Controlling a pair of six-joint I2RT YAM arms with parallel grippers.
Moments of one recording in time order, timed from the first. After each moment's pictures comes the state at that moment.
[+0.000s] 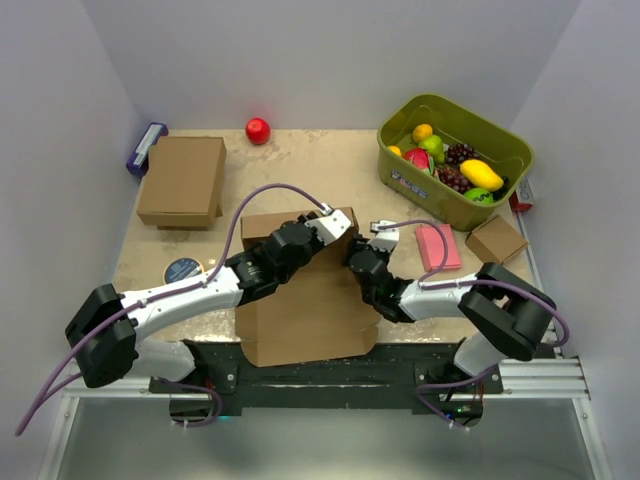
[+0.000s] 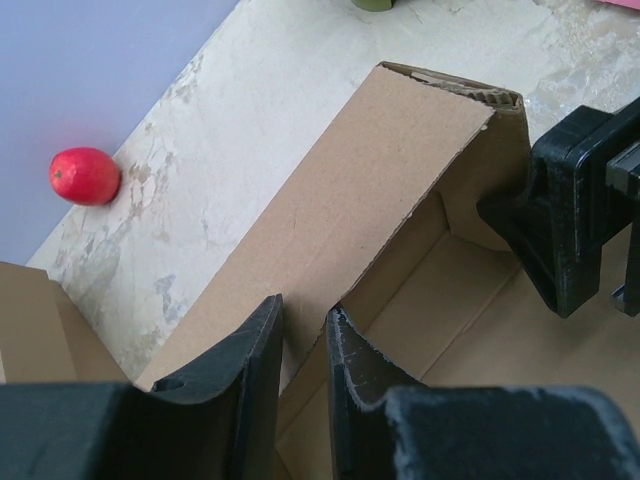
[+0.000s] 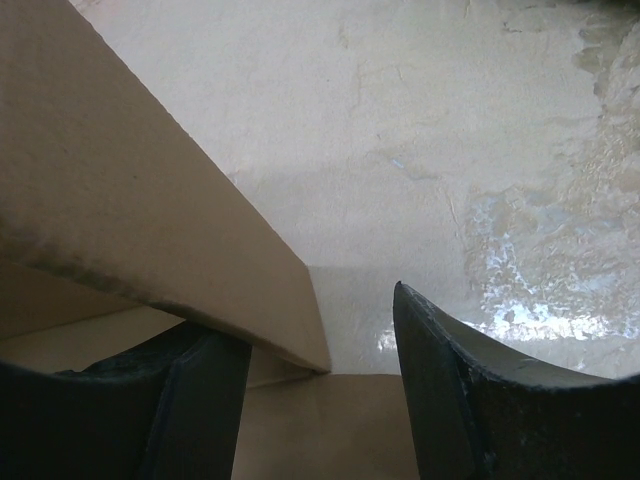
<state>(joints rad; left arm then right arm) -0.94 1.32 0.86 0.07 -0.44 0.33 0.90 1.54 0.52 0.58 0.85 0.60</state>
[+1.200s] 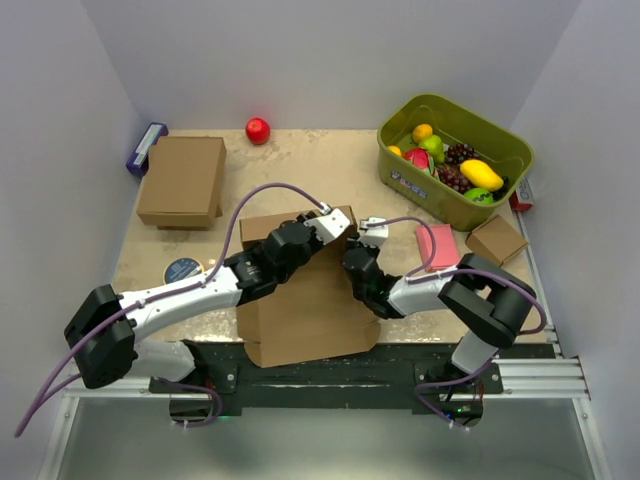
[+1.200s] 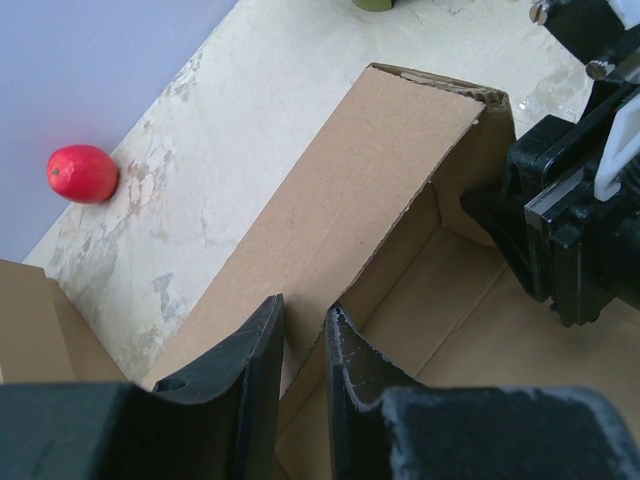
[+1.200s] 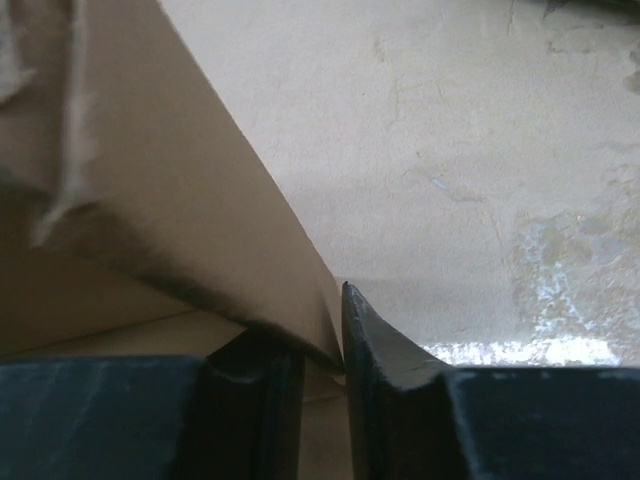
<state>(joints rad) -0.93 1.32 0.86 0.06 -0.43 0.32 0.91 1.67 0.58 0.71 0.86 0.54</state>
